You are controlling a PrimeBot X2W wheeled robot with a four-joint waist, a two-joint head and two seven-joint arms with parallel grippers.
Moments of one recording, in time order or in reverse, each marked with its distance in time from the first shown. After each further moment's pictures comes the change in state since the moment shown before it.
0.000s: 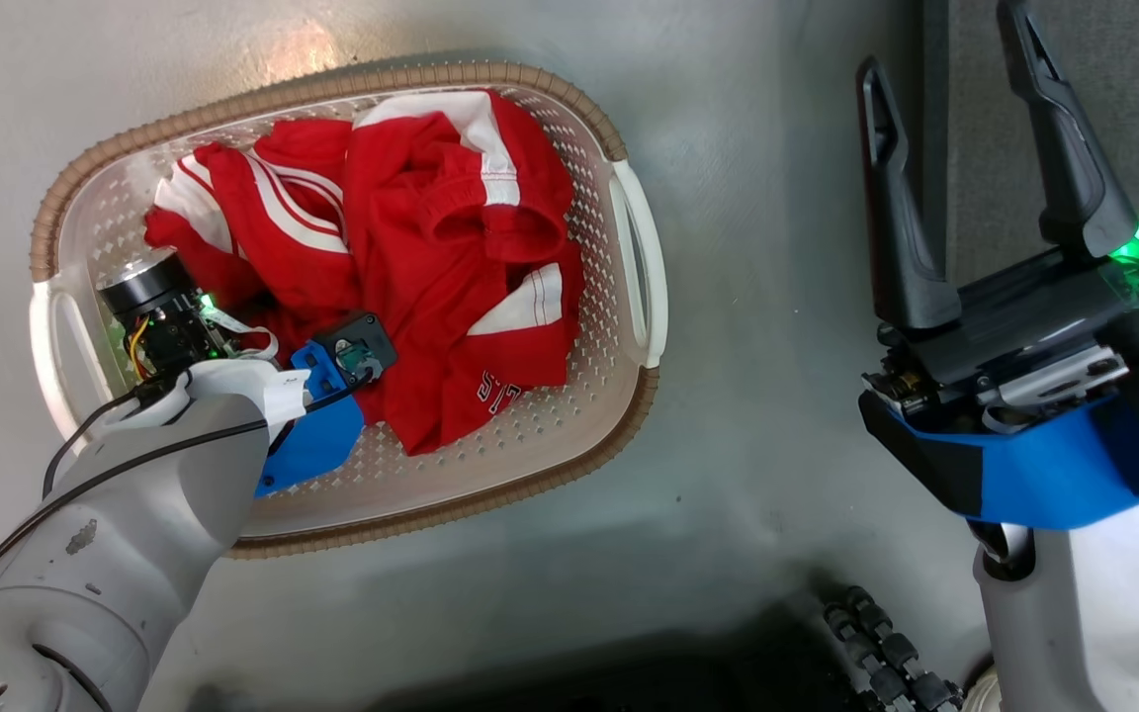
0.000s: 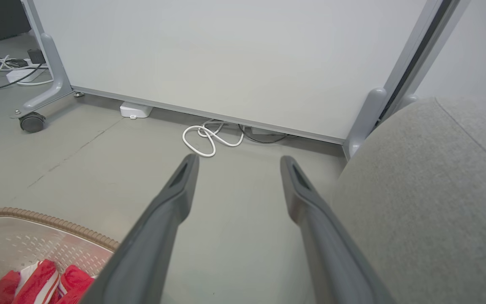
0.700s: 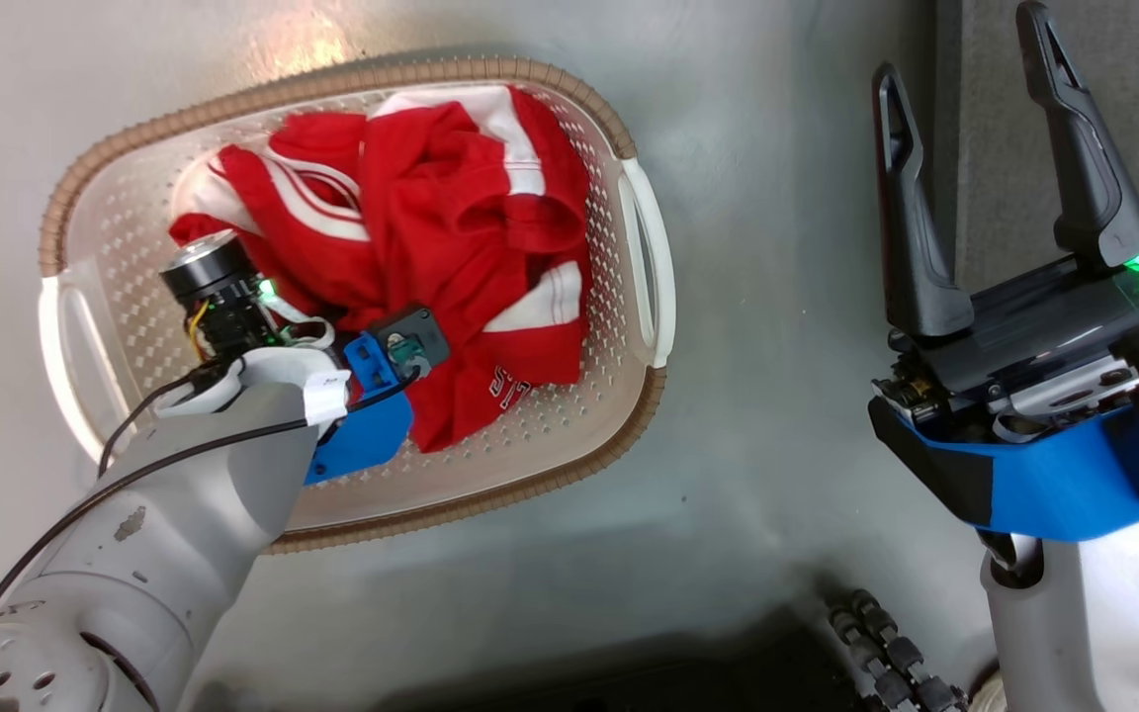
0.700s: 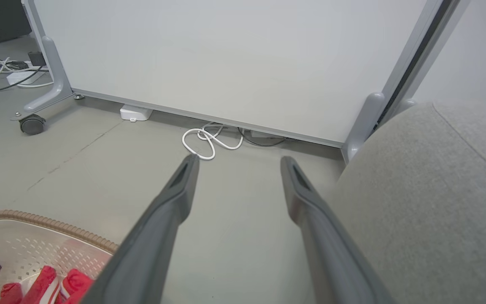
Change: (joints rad) left arm -0.022 -0.062 -0.022 0.001 -0.012 0.000 -0.046; right arm 0.022 0.000 -0.012 -0.037 -0.010 0.000 0.000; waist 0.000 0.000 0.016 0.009
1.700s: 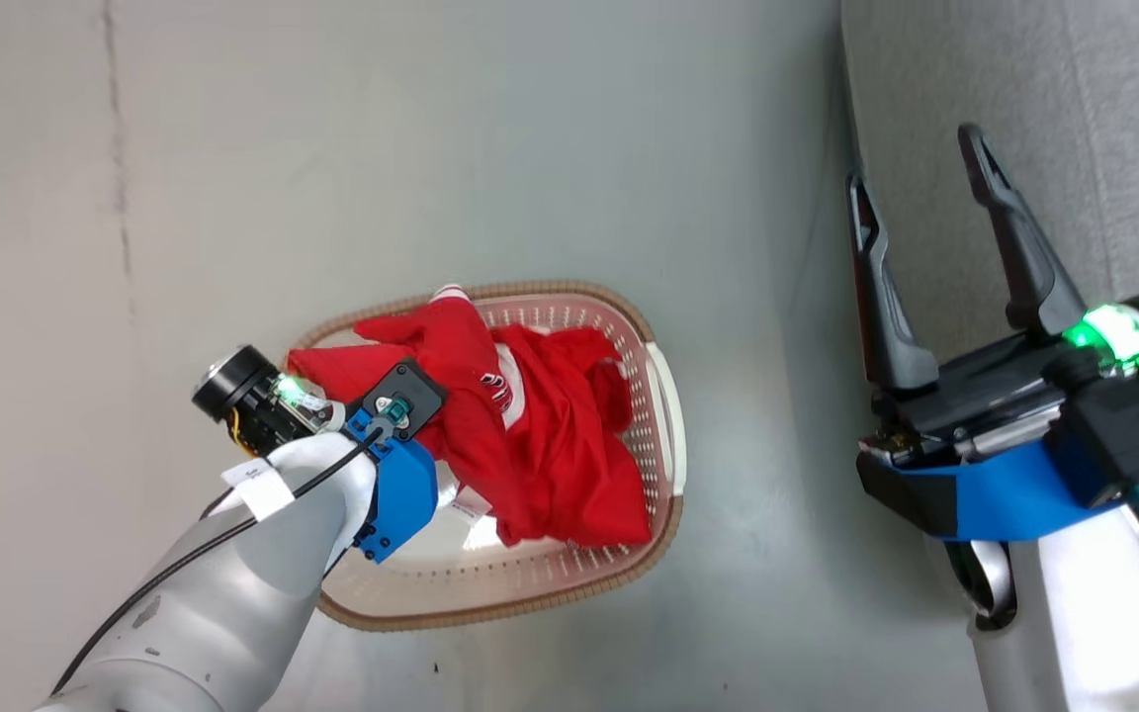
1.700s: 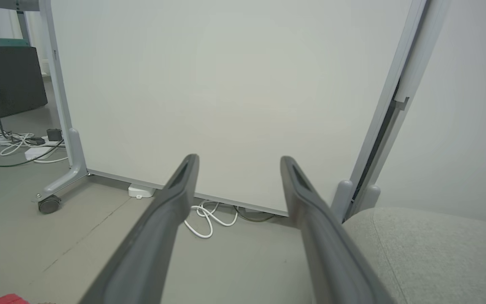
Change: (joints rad) left arm 0.154 -0.039 0.132 -0.009 -0.265 0.002 -0.262; right arm 0.084 0.000 -0.024 0.125 0.022 0.000 0.000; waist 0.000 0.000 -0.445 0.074
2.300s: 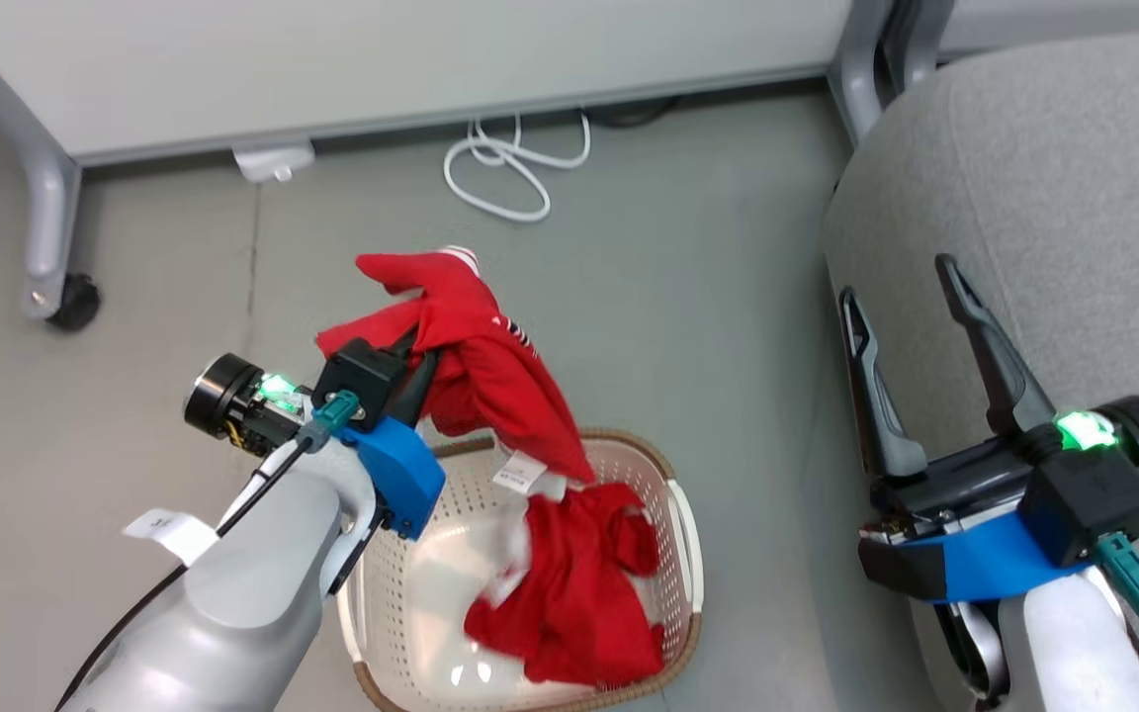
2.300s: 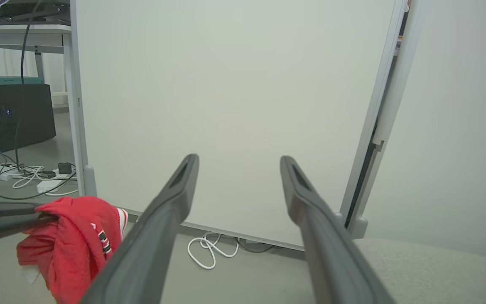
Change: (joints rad) left arm 0.172 0.114 0.299 -0.444 -0.044 0.077 -0.005; right arm 0.156 0.000 -0.020 0.061 0.025 0.000 0.000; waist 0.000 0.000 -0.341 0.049
